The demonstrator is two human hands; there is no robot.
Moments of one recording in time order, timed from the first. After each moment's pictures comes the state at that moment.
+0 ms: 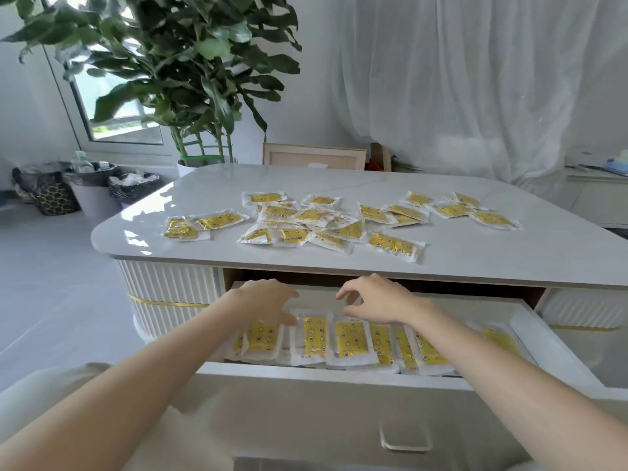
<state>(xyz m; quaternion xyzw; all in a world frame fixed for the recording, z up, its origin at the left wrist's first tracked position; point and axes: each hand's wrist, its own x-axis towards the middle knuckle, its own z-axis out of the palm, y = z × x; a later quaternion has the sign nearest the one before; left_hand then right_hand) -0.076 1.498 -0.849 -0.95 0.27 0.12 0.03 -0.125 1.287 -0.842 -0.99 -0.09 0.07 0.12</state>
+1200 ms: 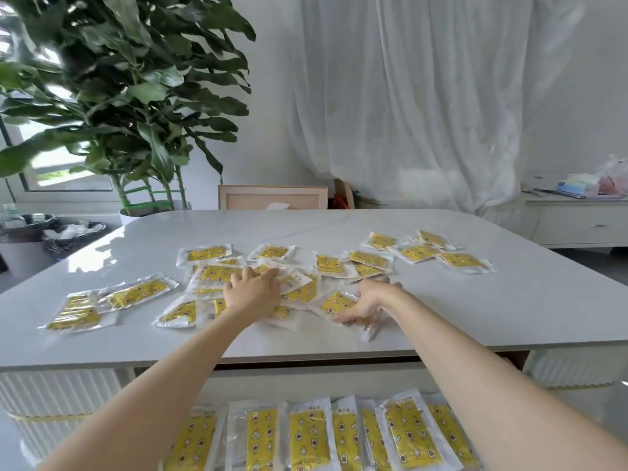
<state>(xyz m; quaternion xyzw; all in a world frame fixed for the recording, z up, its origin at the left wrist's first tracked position) 0.051 1.381 -0.818 -0.99 0.08 -0.04 -0.11 -0.006 1.185 -0.799 -0.96 0.21 0.11 0.11</state>
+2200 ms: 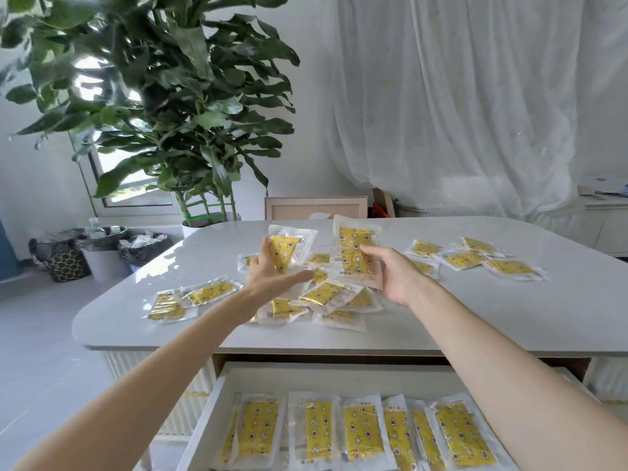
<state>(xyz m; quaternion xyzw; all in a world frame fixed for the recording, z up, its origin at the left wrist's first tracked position) 0.020 1.456 -0.768 -0.85 0.08 0.00 -0.52 -0.011 1.241 -0.760 -0.56 0.11 0.00 0.82</state>
